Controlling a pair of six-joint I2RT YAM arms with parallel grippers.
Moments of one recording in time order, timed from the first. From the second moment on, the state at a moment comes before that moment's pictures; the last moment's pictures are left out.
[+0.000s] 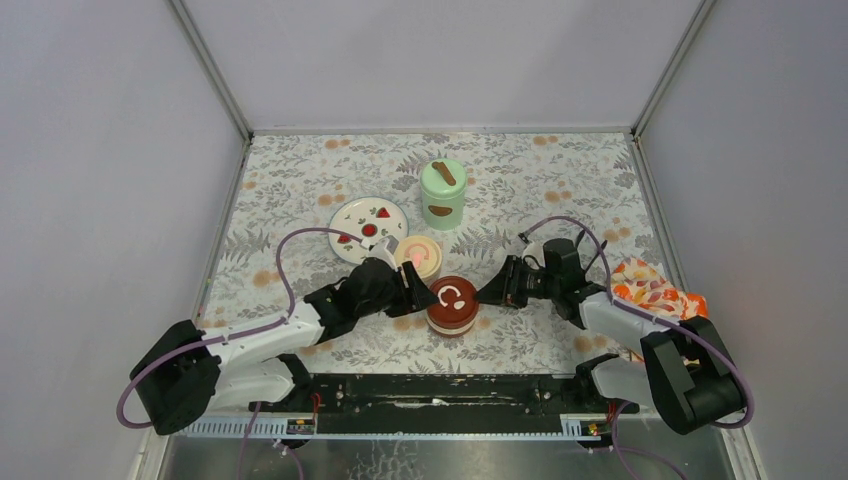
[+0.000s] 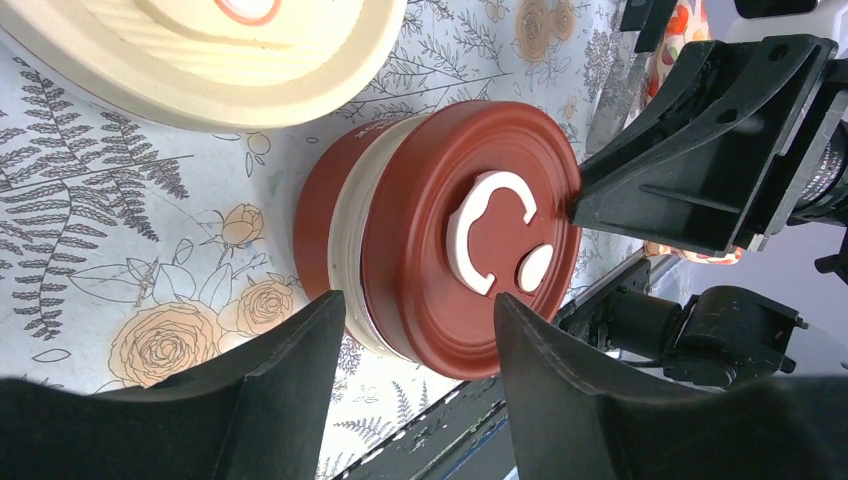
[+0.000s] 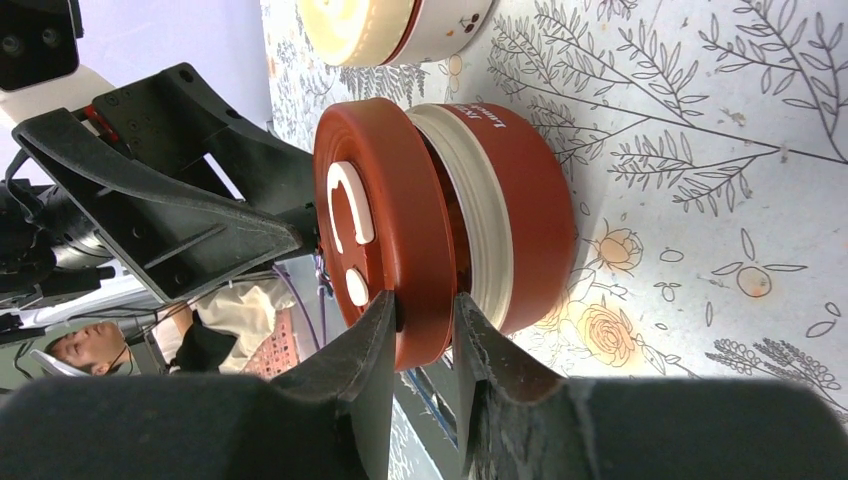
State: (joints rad) left arm -0.86 1.13 0.48 0.05 0.03 -1.01; right arm 0.36 1.22 0.35 0.22 -0.76 0.84
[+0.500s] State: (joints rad) left arm -0.88 1.17 0.49 0.05 0.04 -1.01; right arm 0.35 1.24 0.30 0.29 -0.79 0.85
